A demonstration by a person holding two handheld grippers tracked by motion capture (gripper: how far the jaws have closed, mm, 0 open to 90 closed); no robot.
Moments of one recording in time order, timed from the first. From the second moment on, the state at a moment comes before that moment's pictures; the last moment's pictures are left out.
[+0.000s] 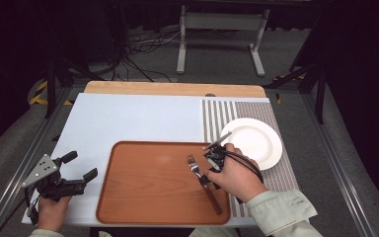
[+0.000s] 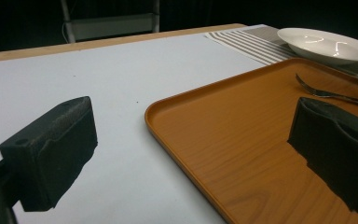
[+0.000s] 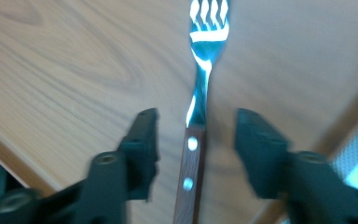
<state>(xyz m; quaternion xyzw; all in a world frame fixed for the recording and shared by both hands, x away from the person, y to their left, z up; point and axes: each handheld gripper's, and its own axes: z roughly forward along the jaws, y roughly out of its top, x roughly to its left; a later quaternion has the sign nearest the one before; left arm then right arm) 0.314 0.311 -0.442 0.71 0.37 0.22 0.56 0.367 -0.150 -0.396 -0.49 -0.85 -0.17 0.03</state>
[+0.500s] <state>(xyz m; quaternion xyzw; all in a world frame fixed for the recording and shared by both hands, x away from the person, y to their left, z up) 0.313 0.311 -0.442 0.71 0.37 0.22 0.56 0.381 -0.143 -0.383 -0.26 -0.93 -0.26 -0.06</state>
